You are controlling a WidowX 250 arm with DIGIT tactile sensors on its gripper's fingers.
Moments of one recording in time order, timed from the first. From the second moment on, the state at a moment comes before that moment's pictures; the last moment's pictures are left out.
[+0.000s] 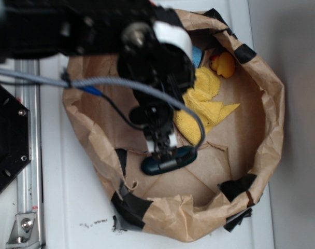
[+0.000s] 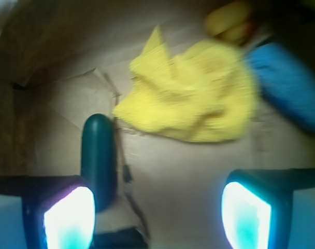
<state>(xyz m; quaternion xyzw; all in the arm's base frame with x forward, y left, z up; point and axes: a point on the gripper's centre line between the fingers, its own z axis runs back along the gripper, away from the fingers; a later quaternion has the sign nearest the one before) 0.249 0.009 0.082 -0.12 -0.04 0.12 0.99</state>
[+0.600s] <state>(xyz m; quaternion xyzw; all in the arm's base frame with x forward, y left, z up) 0.243 -0.046 0.023 -0.06 -0.02 0.05 1.00</state>
